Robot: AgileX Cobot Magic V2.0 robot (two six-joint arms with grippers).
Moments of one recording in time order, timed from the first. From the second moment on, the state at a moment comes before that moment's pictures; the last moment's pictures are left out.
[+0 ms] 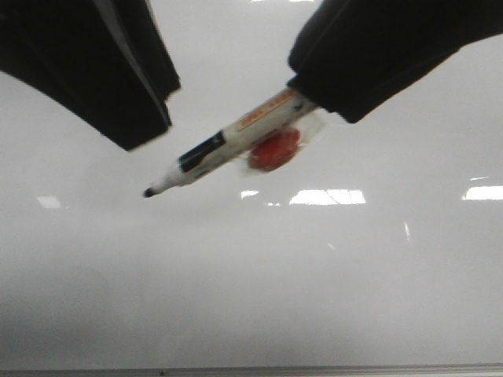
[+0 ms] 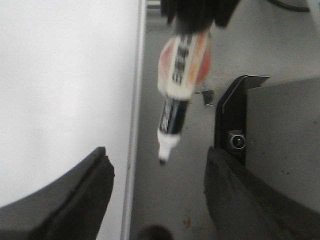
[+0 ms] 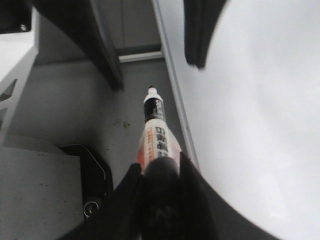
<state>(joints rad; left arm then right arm) -0.75 1.28 -1.14 -0.28 1.02 0.84 0.57 1.11 -0.90 0.62 0.80 -1.02</state>
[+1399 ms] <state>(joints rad) -0.51 1.00 -0.99 -0.20 0.90 0.40 0.35 1.31 -1.07 0.40 0.45 -0.40</state>
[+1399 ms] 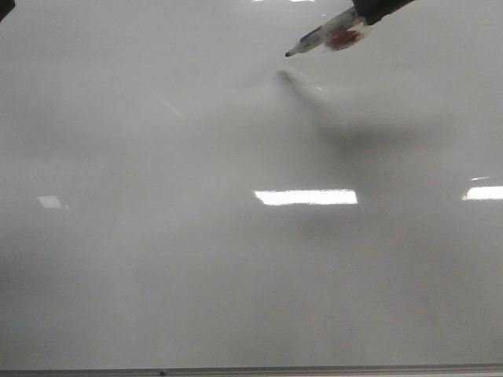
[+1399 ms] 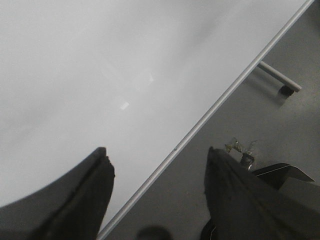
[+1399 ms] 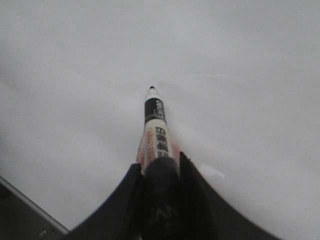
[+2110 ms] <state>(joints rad) -0.51 1.00 -0.99 -0.20 0.90 0.40 0.20 1.31 -1.09 0.41 0.56 -0.40</state>
